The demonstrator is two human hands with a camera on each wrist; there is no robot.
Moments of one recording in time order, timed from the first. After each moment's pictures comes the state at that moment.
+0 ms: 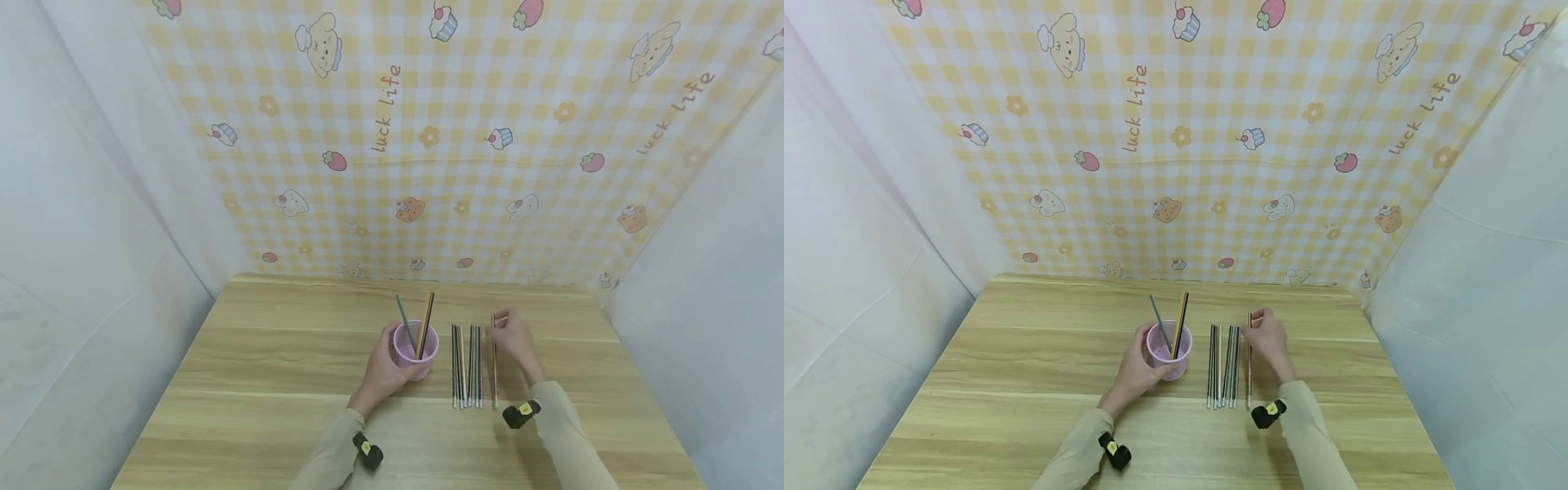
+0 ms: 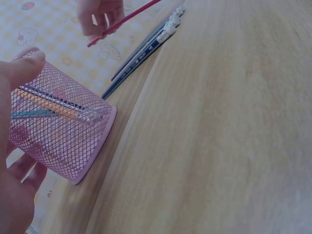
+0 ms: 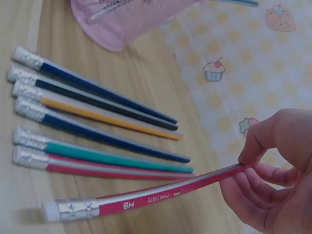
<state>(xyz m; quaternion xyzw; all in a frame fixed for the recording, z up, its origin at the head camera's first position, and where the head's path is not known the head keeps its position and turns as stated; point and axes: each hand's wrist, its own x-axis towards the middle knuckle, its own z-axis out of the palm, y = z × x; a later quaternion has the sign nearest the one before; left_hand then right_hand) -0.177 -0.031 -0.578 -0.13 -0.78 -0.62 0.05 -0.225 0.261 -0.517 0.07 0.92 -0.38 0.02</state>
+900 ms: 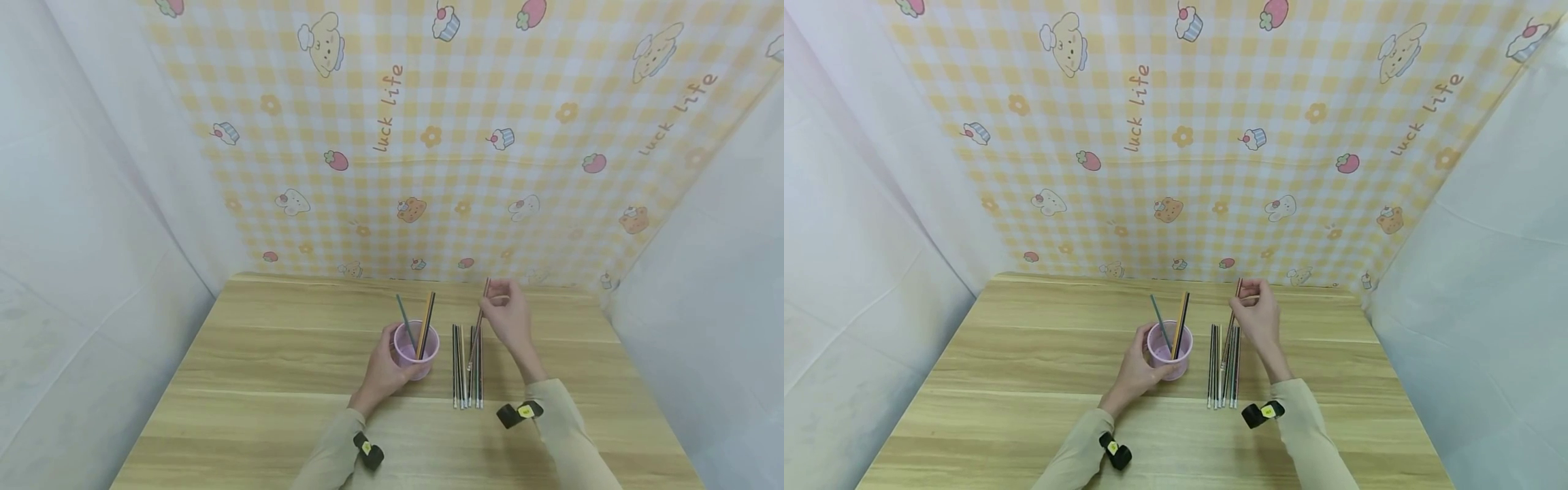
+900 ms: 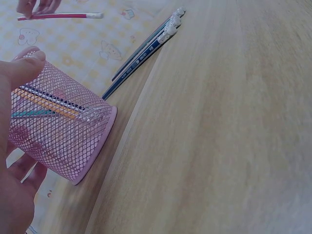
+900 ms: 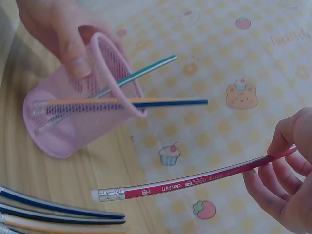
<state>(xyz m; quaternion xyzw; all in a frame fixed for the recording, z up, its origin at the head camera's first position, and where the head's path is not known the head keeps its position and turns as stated) -0.177 -0.031 -0.579 -0.13 -0.77 -0.62 0.06 -0.216 0.215 -0.447 0.02 0.83 -0.54 -0.12</state>
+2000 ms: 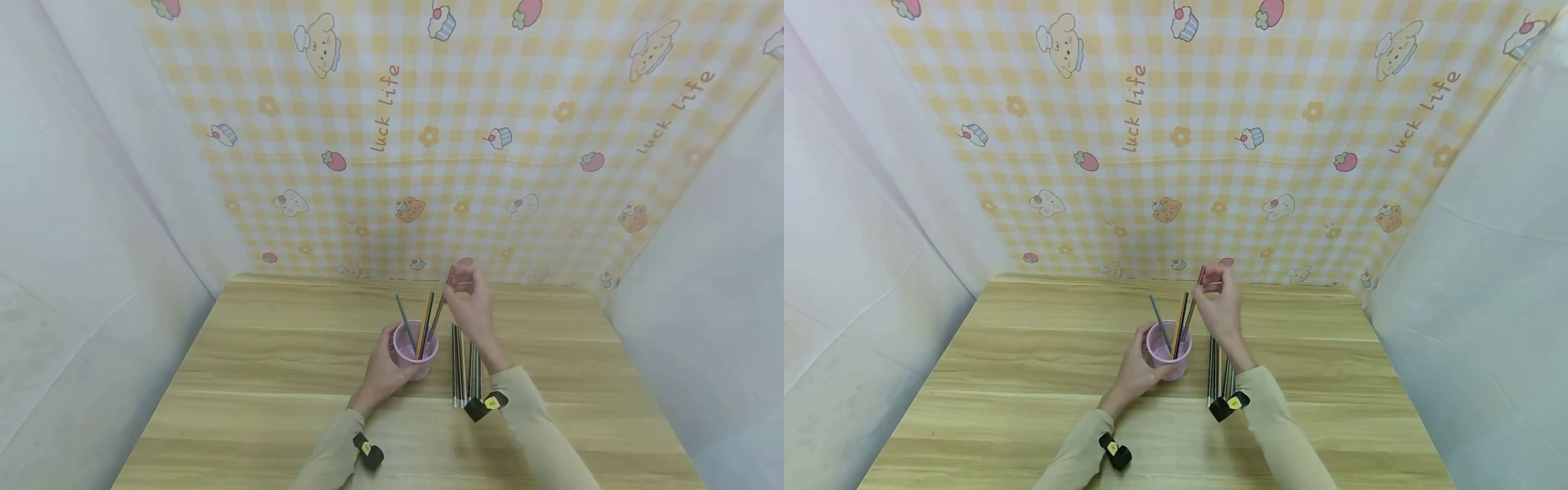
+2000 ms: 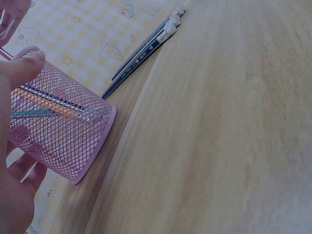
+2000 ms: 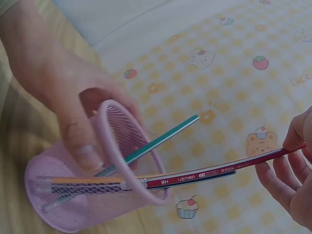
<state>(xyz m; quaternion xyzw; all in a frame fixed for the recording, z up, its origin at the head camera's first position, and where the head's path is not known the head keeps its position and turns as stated) -0.171 -0.029 -0.568 -0.14 -0.75 -0.64 0.06 -0.209 0.143 -0.416 -0.10 0.76 -0.60 -0.21</state>
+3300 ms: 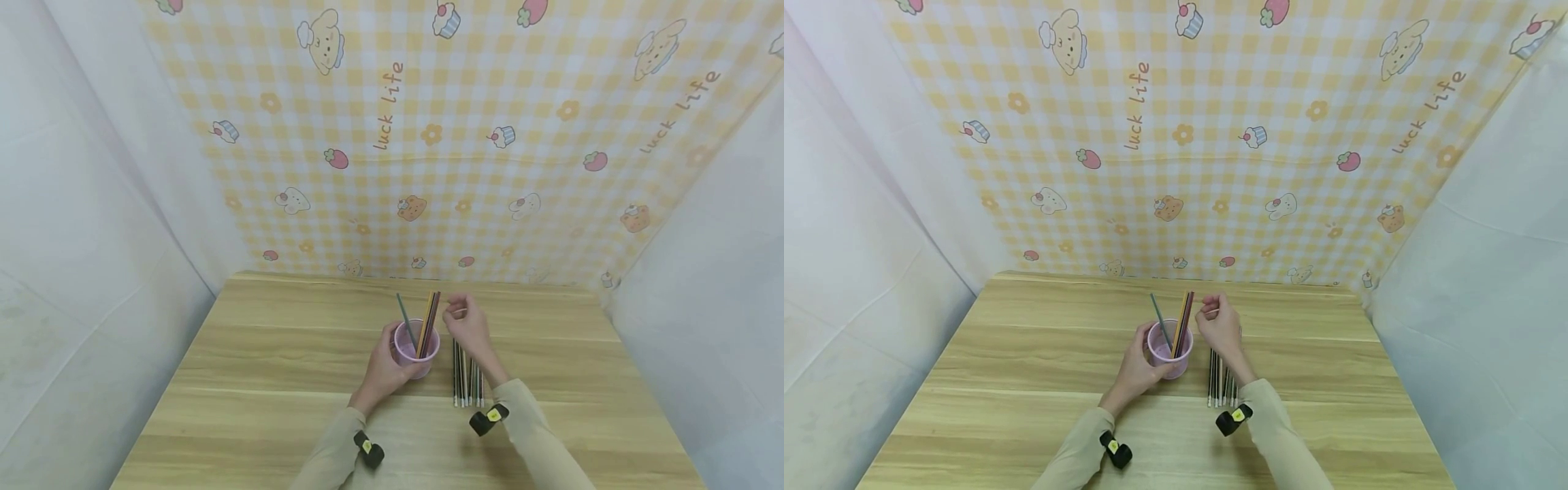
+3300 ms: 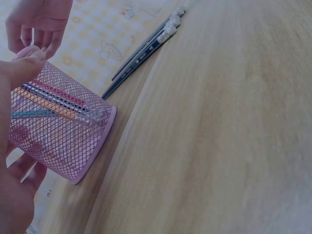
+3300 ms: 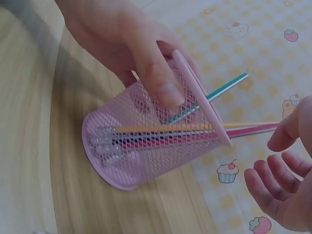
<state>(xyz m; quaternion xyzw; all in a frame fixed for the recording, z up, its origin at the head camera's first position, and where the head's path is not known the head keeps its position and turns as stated) -0.178 -0.032 -0.581 -0.14 -0.77 -0.62 0.06 -0.219 0.164 -0.495 -0.01 0.85 -0.52 -0.07</state>
